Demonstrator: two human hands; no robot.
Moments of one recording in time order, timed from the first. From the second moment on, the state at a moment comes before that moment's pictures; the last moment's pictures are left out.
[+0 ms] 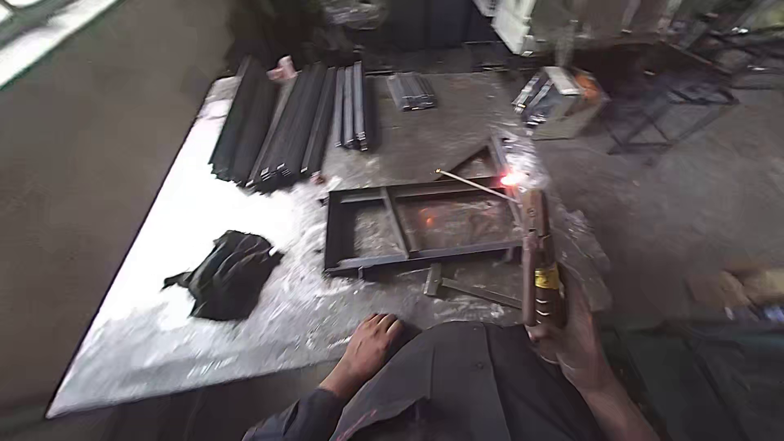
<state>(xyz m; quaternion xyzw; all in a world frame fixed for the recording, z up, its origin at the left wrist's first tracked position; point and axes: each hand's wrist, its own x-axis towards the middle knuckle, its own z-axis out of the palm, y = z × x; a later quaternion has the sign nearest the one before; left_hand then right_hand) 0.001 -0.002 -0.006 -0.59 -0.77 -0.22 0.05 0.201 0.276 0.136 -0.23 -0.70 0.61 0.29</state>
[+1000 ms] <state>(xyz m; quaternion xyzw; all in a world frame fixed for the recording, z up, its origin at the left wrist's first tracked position) -0.140 -0.243 0.000 0.49 -0.72 -0.48 0.12 0.045 0.259 0.170 -0.03 -0.88 0.47 0.08</state>
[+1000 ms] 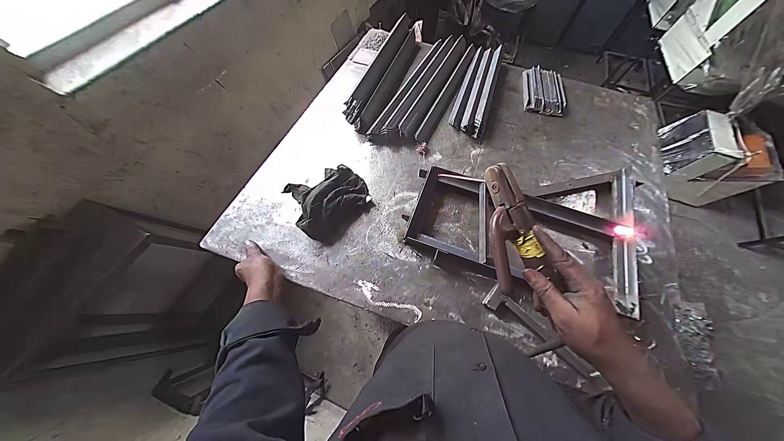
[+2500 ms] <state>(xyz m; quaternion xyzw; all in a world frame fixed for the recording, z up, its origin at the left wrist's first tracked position) -0.136 -0.238 -0.002 0.48 -0.76 -0.41 0.14 0.018 0.251 0.149 0.04 -0.94 0.32 0.13</state>
